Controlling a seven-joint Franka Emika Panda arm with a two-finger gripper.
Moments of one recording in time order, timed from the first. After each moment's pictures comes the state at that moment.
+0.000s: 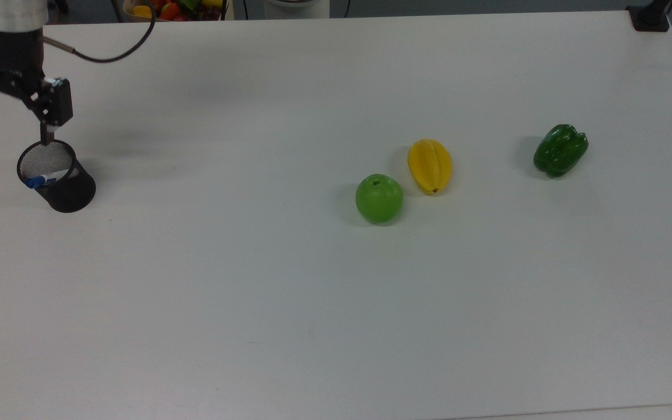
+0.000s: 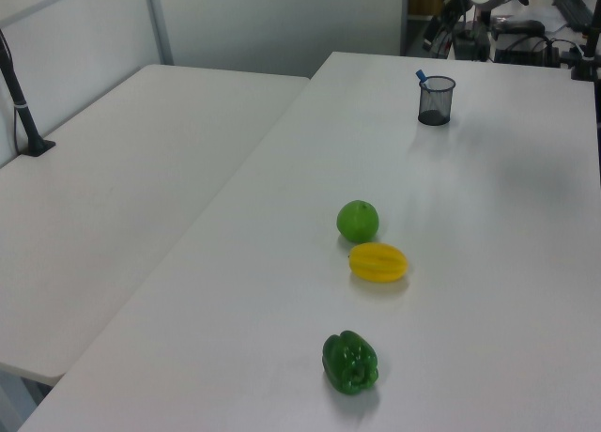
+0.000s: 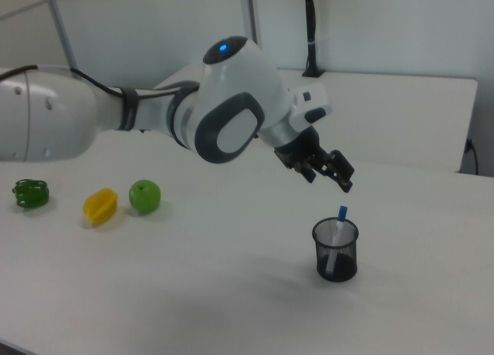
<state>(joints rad) 0.00 0.32 -0.43 -1.69 0.04 2.49 -0.21</state>
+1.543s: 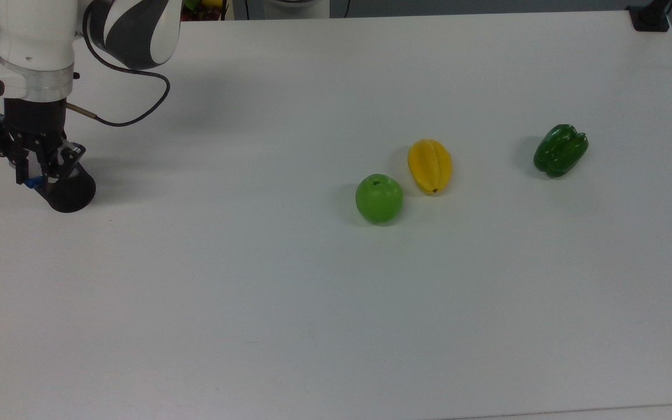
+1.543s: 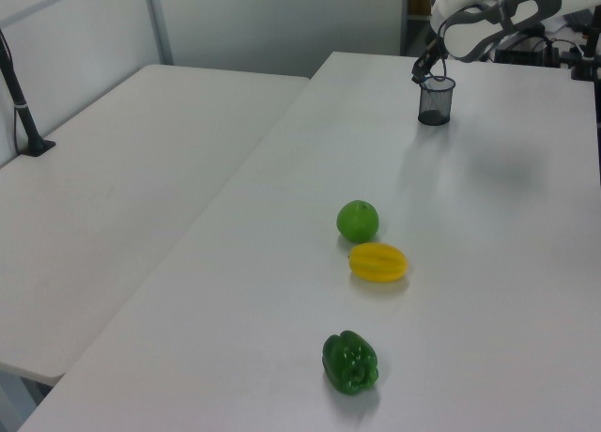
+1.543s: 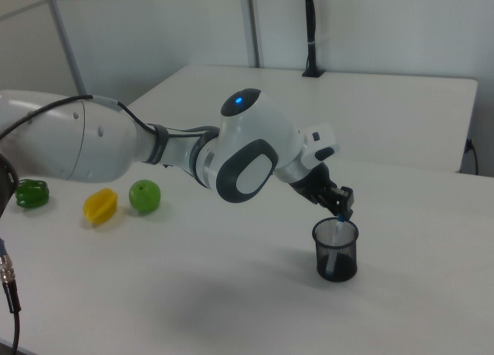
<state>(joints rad) 0.00 0.49 -0.43 -1.69 0.08 2.69 -0.21</state>
